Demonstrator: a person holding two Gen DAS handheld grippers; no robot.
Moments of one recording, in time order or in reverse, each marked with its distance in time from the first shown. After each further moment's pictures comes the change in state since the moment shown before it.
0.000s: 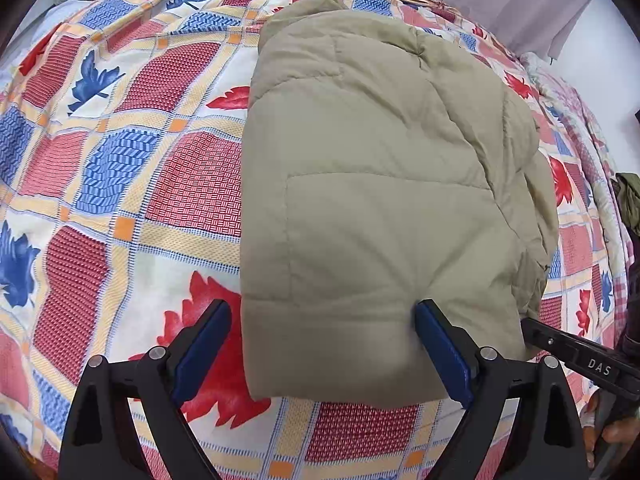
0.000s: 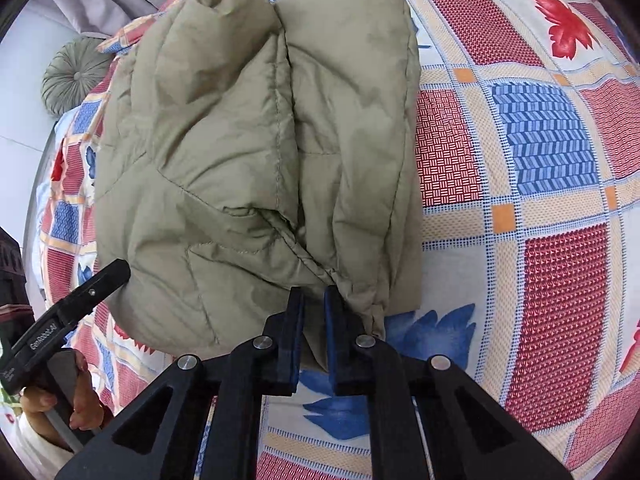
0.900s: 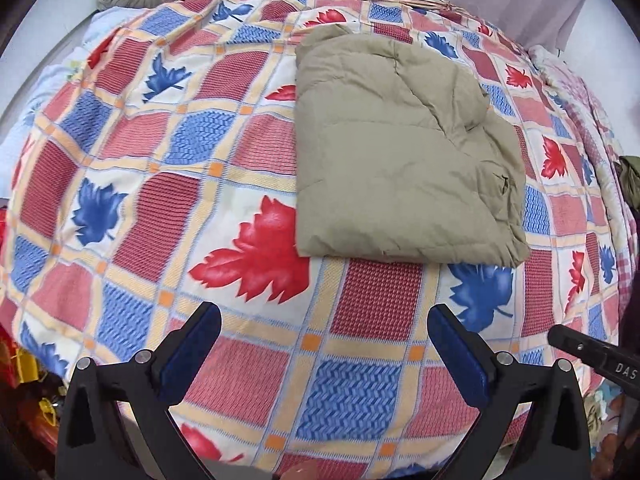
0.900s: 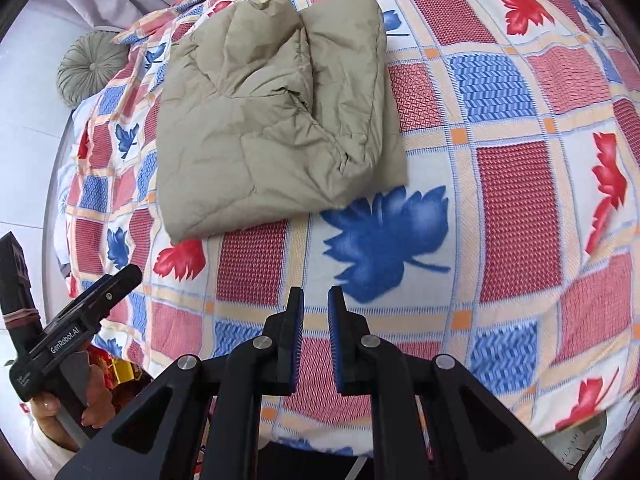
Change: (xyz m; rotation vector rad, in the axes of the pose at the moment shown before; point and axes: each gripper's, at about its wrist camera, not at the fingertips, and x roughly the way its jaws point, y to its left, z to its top) left arm -0.123 -0.007 -0.080 0.002 -0.004 0.129; right arm -0.094 0.025 -0.078 0.025 0.058 -0.005
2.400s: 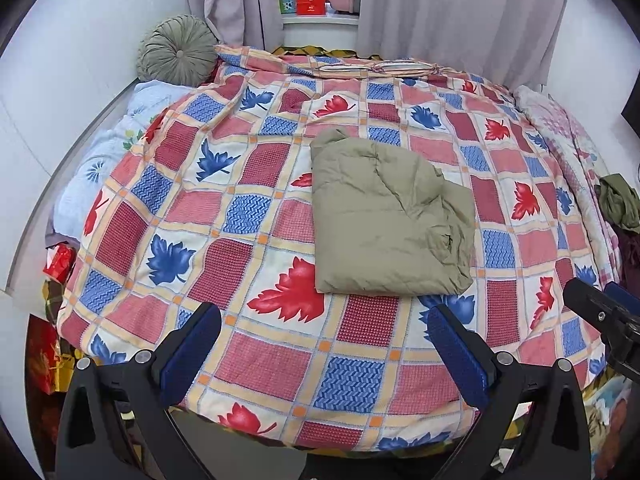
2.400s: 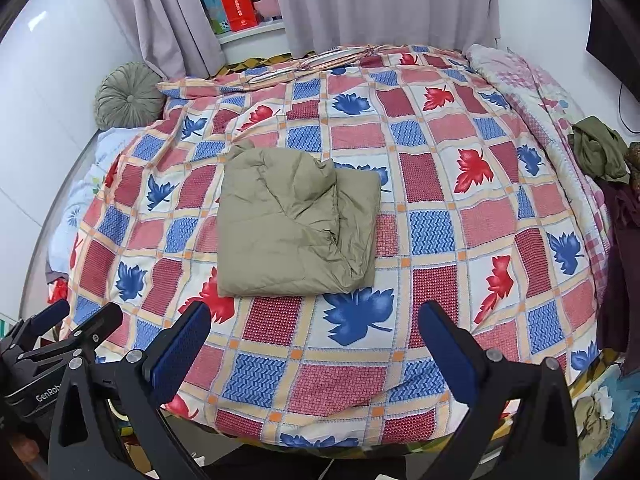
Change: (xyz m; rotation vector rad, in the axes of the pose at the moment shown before) left arm -0.179 -0.018 -0.008 0.014 -0.200 0.068; right arm -0.180 0.109 -0.025 -0.171 -0.352 -0.206
